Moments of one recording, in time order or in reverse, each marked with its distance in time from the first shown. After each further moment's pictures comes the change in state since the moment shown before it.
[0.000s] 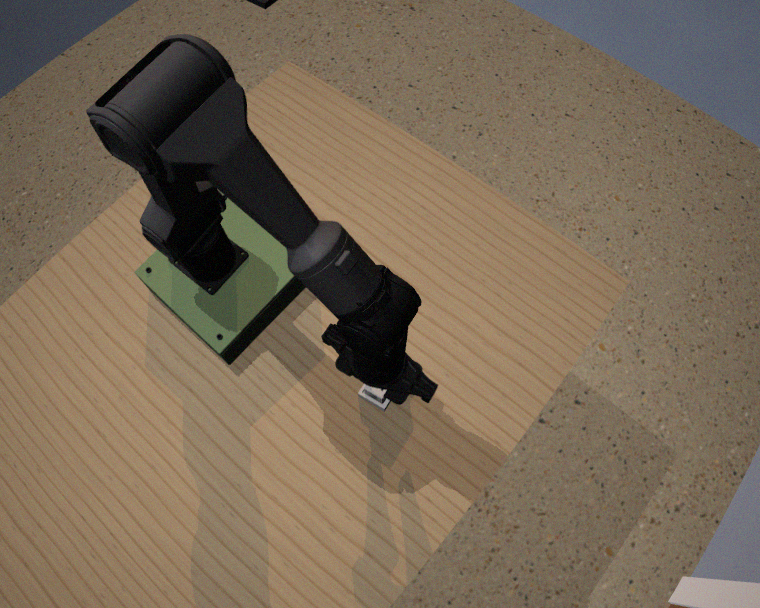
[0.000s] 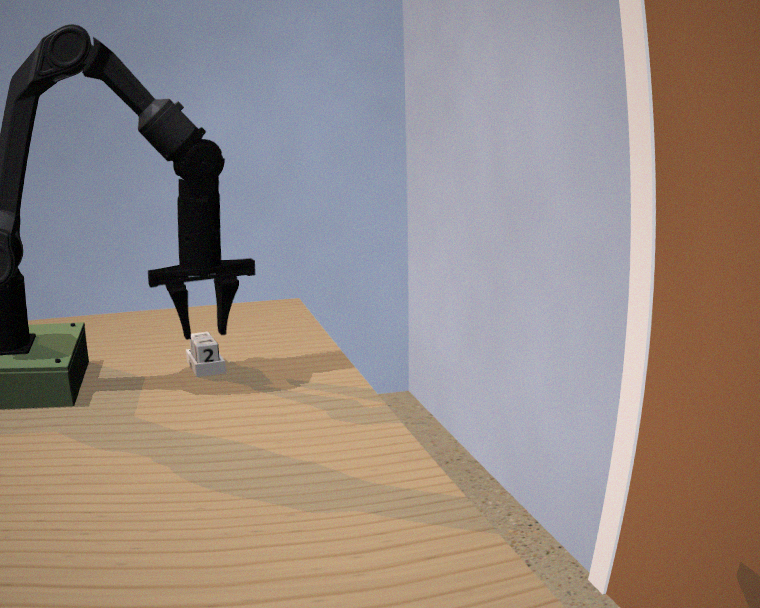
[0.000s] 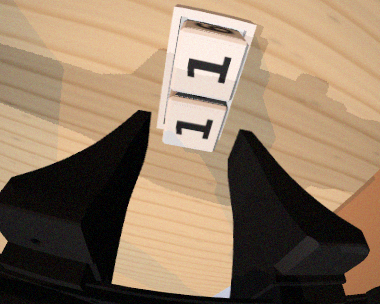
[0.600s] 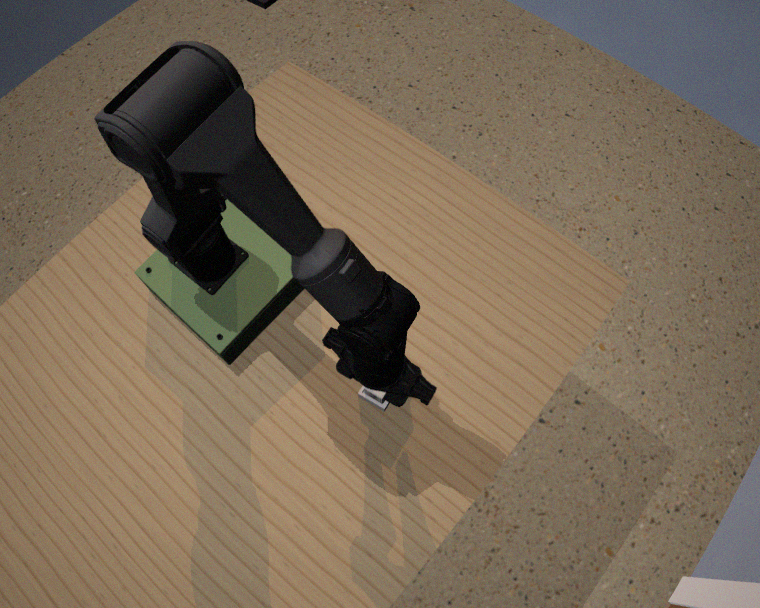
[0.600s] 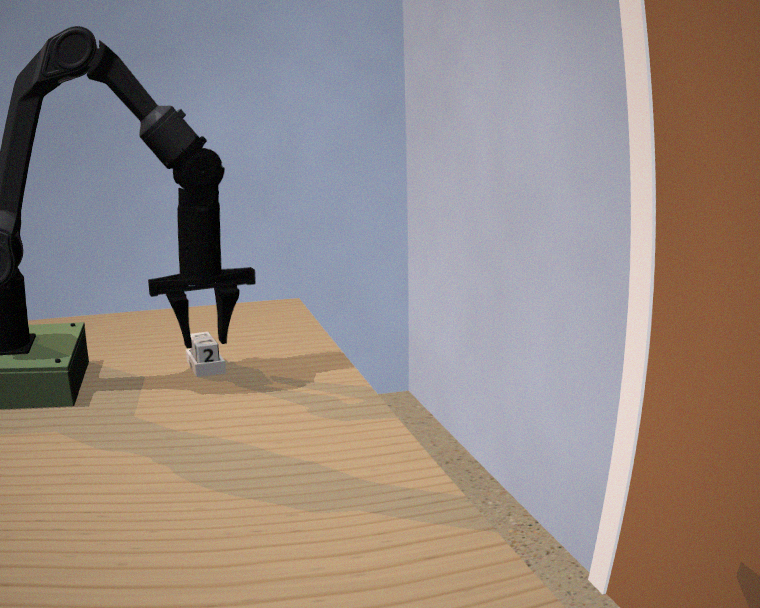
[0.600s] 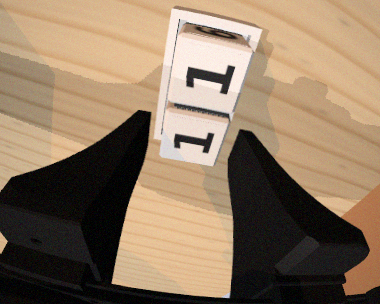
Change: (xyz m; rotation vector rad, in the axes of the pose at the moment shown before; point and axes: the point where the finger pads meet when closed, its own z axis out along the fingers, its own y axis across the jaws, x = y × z) arm 0.000 0.000 0.012 0.001 0.000 -0.001
